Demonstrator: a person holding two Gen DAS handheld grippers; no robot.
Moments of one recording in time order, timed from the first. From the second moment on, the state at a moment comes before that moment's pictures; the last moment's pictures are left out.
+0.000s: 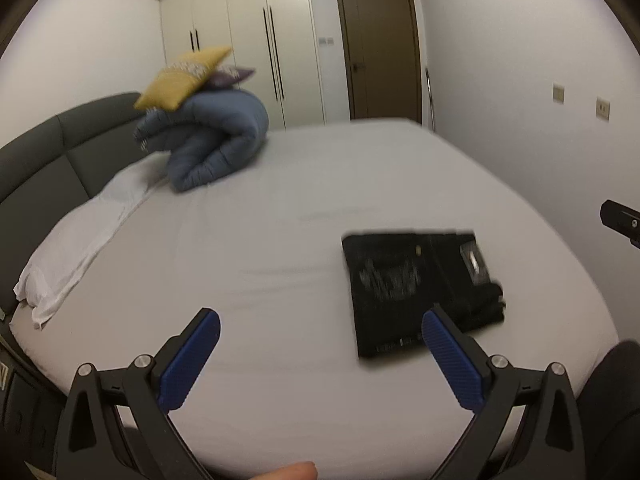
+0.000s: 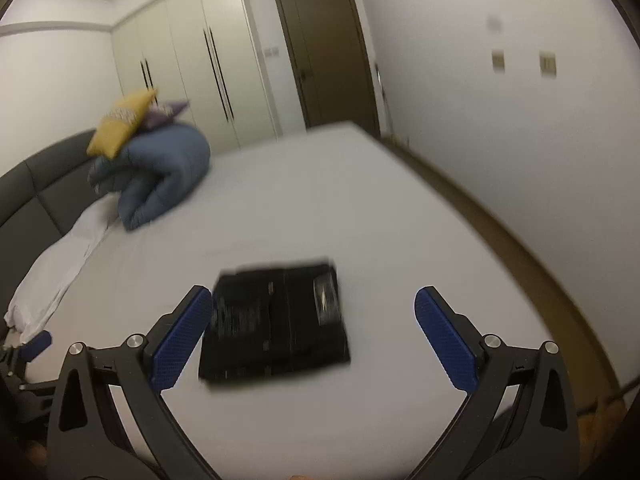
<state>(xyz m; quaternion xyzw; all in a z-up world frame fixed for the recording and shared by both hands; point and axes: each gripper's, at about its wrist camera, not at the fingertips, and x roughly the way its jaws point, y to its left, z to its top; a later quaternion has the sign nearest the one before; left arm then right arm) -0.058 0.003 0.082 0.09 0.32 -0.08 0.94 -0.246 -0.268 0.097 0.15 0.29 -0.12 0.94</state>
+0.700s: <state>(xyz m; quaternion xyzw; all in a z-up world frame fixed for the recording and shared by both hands) -0.029 -0.011 0.036 0.04 0.41 -0.10 0.91 -0.188 -0.268 0.053 0.11 0.35 -0.13 0.92</state>
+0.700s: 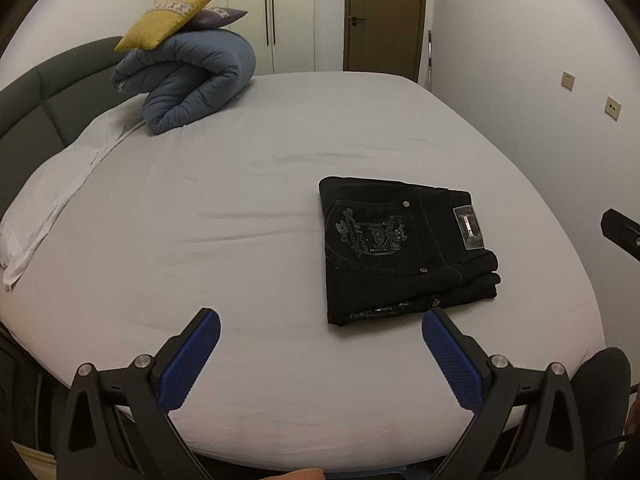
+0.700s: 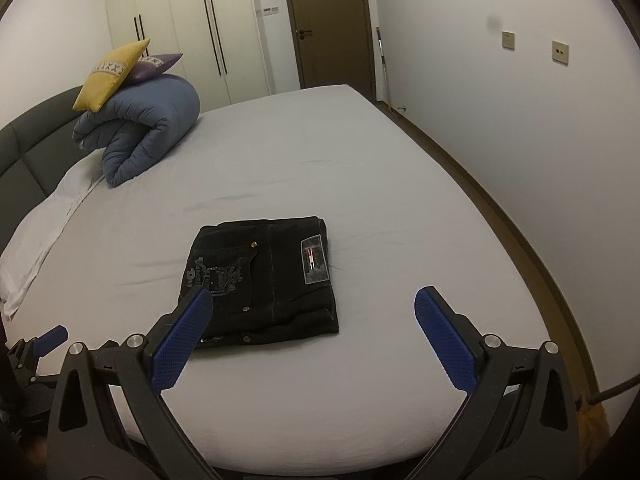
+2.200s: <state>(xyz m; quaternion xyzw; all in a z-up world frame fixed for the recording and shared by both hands) -0.012 -0.013 0.023 0.03 0.43 -0.10 0.90 -0.141 -0.217 0.028 0.09 0.39 -0.09 0.91</state>
